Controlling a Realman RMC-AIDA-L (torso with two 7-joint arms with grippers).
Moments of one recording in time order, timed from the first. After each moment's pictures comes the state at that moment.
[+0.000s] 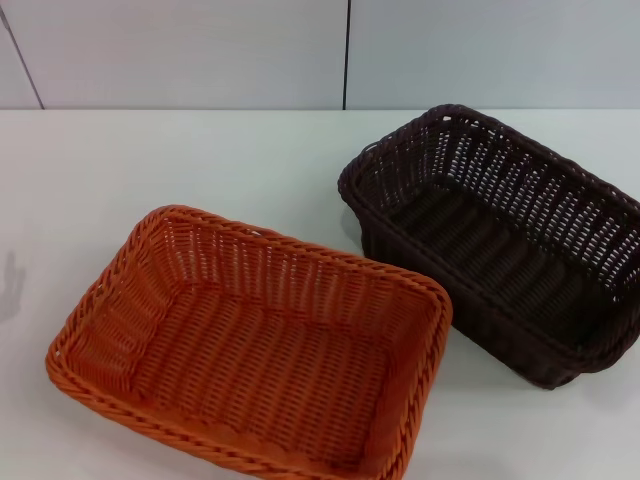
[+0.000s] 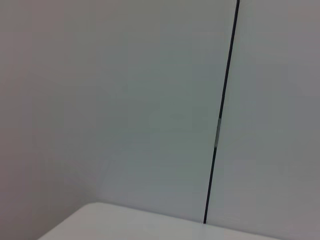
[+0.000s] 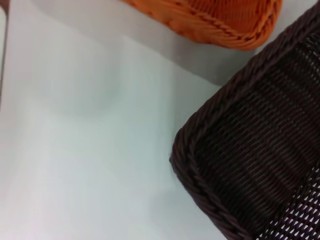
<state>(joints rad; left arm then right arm) -0.17 -2.06 -1.28 -0.35 2.54 1.02 -0.17 0.55 2.08 -1.13 -1.97 -2.81 -2.15 1.56</state>
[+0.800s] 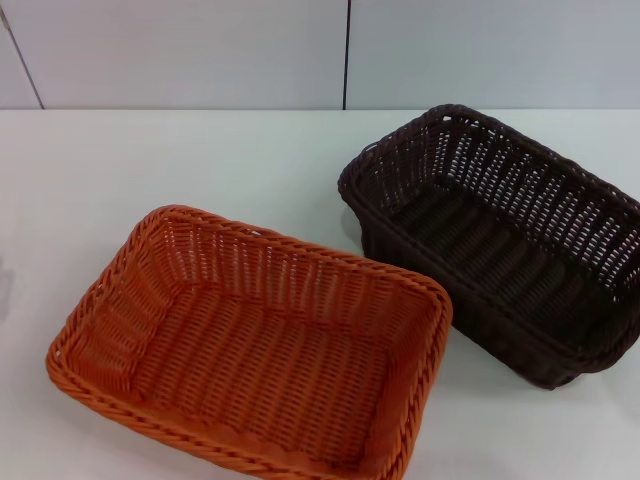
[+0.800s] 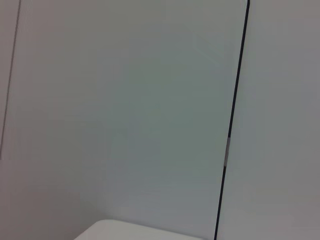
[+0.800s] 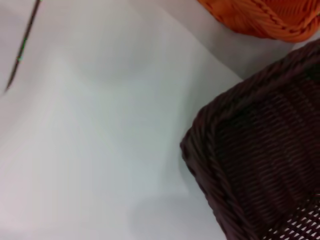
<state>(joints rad) -0.15 -2.07 -1.30 -0.35 2.54 1.08 -0.17 0.54 2.07 -1.09 -1.87 -2.81 -2.06 1.30</state>
